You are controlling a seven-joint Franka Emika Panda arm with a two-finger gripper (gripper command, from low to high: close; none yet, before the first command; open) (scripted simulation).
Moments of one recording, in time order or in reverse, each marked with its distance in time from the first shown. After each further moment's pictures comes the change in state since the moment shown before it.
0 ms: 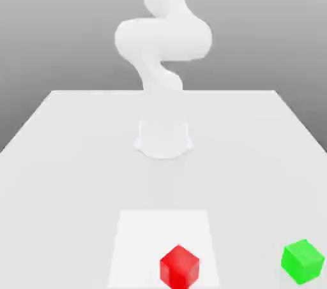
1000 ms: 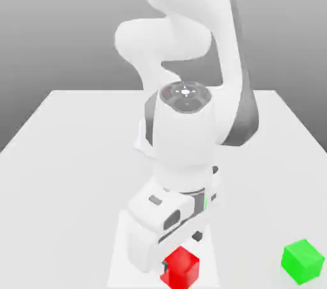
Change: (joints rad) arm 0.087 1.090 -0.029 -0.118 0.058 0.480 -0.740
